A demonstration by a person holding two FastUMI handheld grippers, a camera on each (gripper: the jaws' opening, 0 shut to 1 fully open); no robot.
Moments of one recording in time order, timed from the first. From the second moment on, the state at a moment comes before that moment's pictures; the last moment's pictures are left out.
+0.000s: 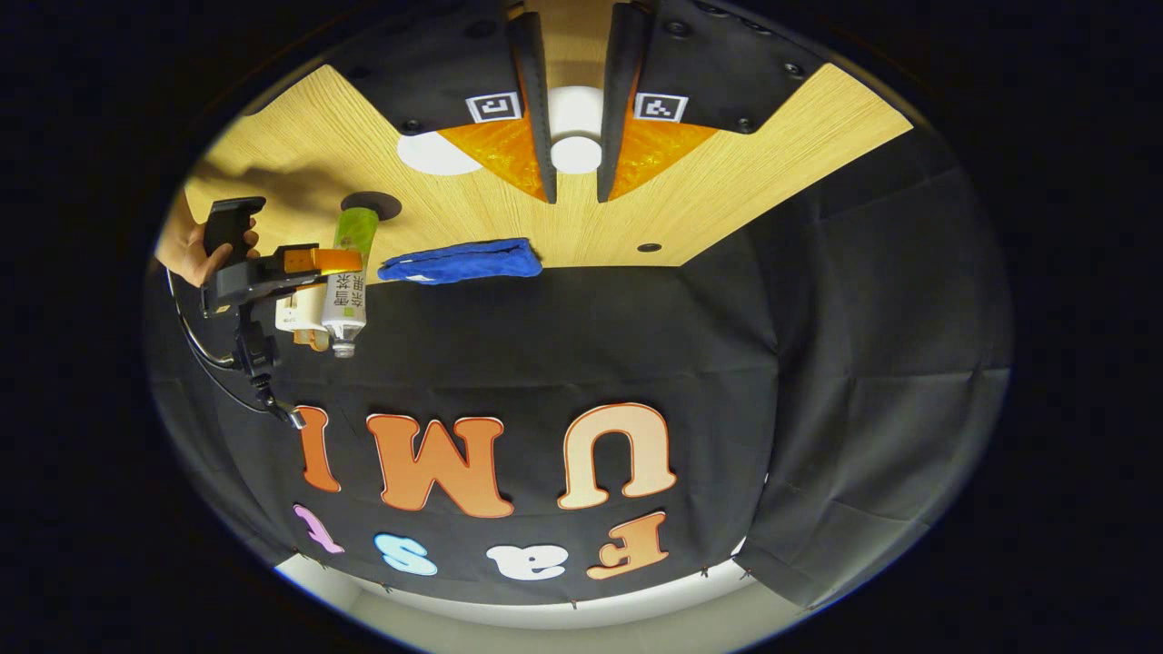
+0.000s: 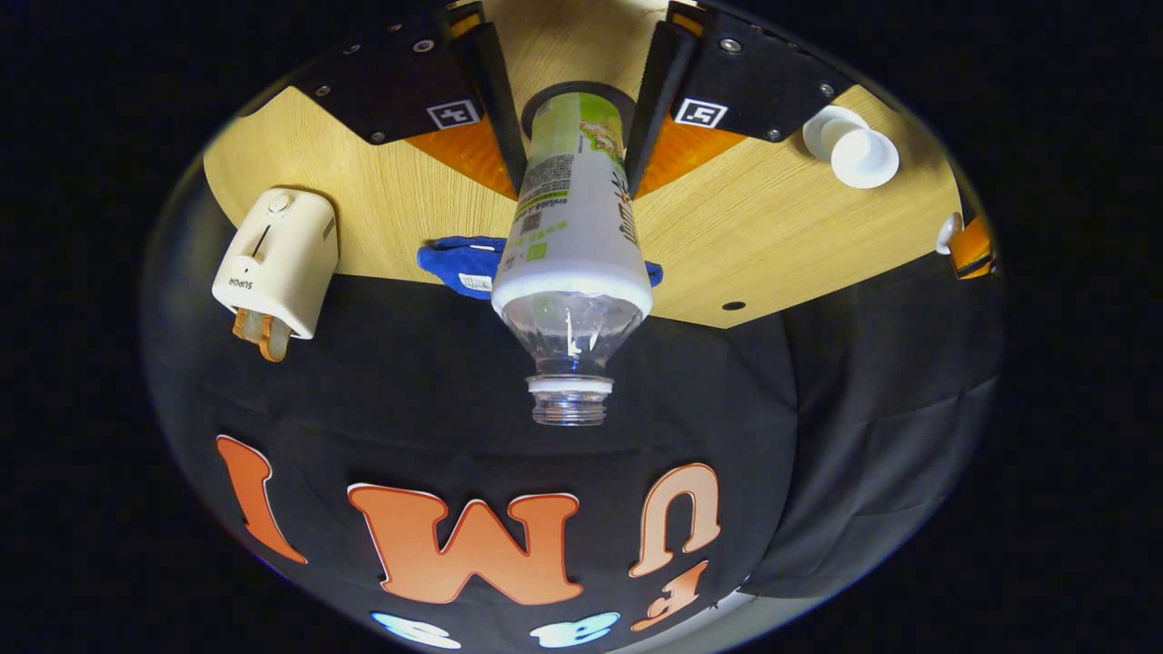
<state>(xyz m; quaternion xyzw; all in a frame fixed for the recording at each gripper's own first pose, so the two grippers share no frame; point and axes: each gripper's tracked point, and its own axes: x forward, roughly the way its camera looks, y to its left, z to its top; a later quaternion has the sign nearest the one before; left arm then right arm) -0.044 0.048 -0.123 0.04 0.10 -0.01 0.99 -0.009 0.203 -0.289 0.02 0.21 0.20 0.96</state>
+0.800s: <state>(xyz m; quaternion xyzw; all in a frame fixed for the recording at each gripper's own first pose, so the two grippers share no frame) -0.020 -0.021 -0.128 0.00 0.10 -0.08 0.99 -0.019 0.191 -0.278 0.02 0.20 0.21 0.96</state>
